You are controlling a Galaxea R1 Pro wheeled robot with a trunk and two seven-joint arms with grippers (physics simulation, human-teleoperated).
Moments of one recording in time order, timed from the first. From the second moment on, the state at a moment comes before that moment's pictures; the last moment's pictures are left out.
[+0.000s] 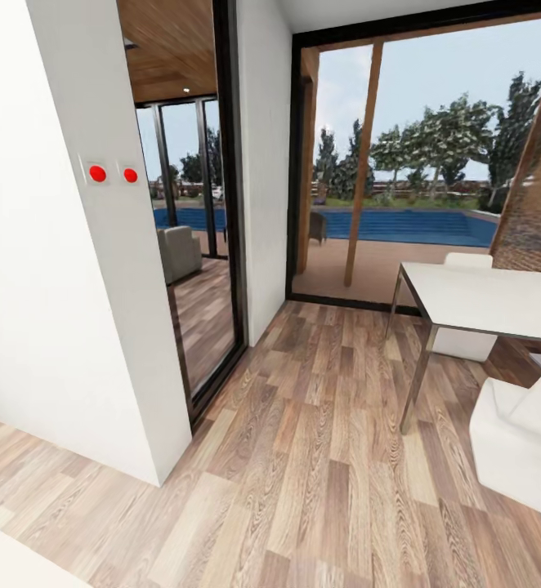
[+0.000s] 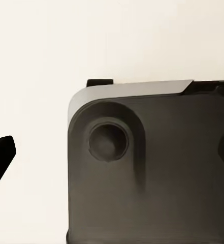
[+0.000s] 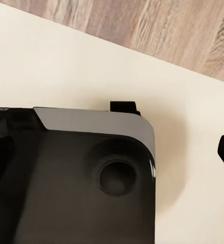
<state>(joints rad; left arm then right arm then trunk) 0.00 0.01 0.00 -0.03 0.00 -0.27 -0.01 -0.01 -0.01 0.00 -0.19 0.01 -0.11 0.01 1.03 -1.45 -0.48</state>
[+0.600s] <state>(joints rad) 0.00 0.01 0.01 -0.03 0.00 -0.27 -0.01 -0.01 0.00 0.00 -0.19 0.01 -0.11 0.00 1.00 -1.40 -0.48</state>
